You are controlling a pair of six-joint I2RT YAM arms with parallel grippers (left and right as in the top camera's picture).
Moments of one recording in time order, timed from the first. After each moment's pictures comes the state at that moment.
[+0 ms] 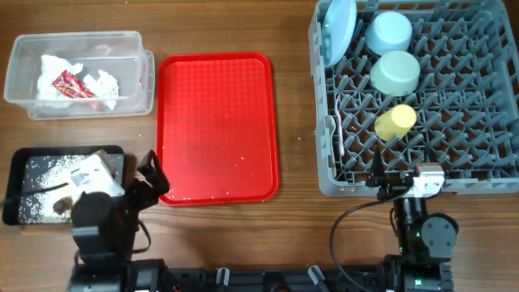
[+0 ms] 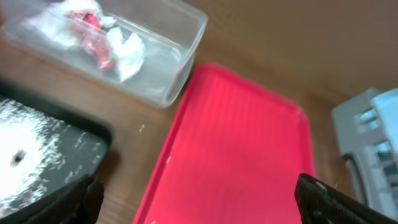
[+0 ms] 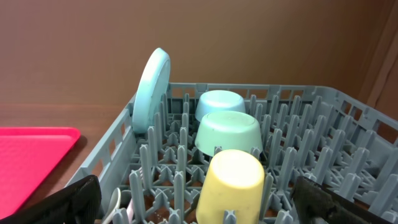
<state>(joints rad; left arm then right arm) 0.05 0.37 0.56 -0.65 -0.04 -0.43 -0.07 0.01 0.01 0.00 -0.07 -0.03</state>
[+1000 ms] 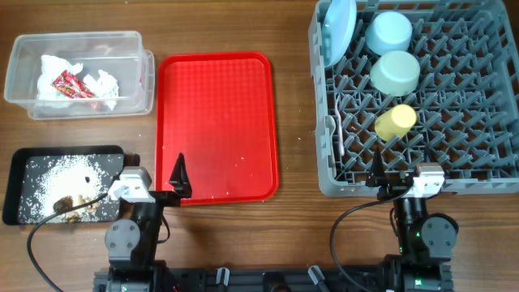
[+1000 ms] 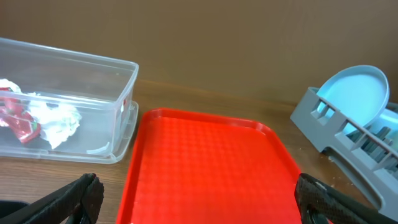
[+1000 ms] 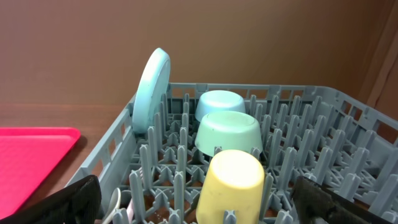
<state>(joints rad) -0.03 0.01 0.01 -0.07 0.06 -0.22 -0.07 0.01 0.01 0.00 -0.07 -0.03</state>
